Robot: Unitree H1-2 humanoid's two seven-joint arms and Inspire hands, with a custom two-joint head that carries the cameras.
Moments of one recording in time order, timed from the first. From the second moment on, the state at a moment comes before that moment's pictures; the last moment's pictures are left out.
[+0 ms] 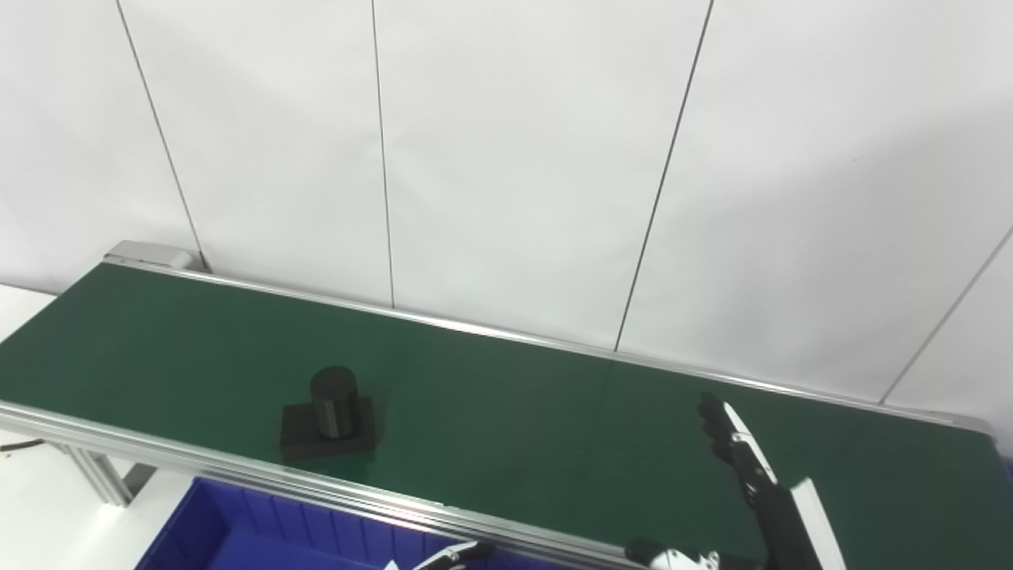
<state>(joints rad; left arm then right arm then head) 0.23 0.13 -0.23 0.04 0.27 -0.25 -0.12 0.06 -0.09 0.14 -0.50 -0.38 0.16 0.16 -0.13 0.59</state>
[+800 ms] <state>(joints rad) 0.23 0.14 -0.22 0.00 0.25 -0.25 -0.13 -0.18 -0.09 0.22 -0.30 -0.45 0.30 0.19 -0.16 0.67</state>
